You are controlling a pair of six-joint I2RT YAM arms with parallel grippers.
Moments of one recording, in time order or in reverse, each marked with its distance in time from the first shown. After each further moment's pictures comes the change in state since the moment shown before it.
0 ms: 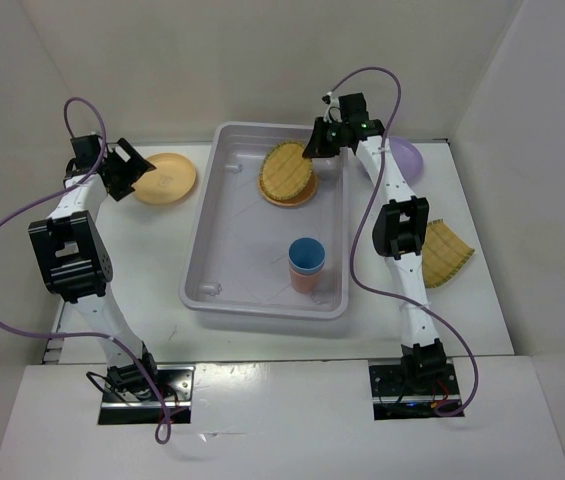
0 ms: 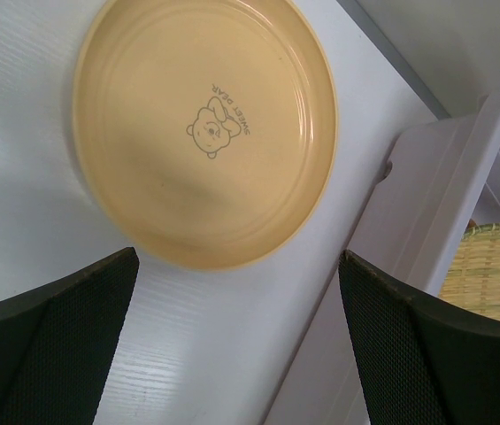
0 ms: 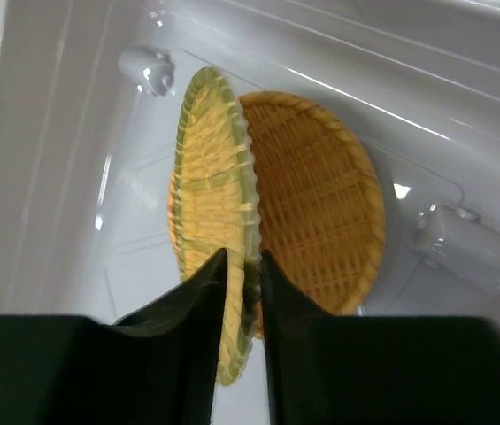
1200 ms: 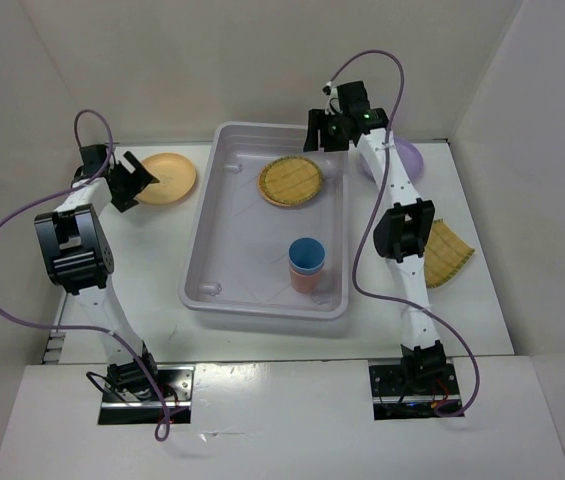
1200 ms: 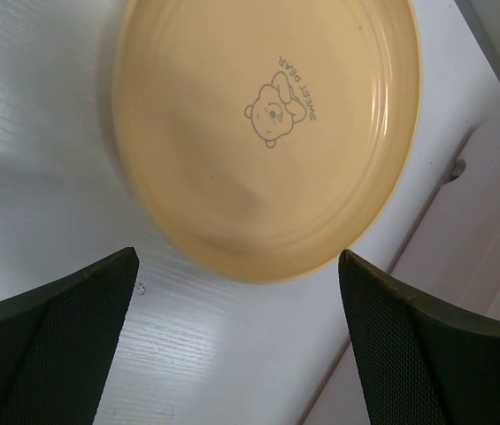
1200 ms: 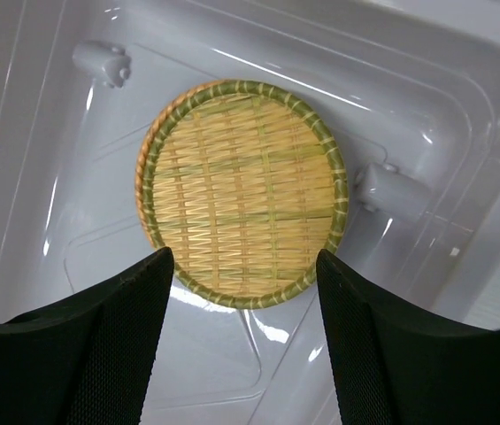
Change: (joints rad) left arm 0.000 0.086 -0.011 -0.007 -0.029 0.011; right arm 0.033 -0.103 0.027 -0.168 0.223 -0.105
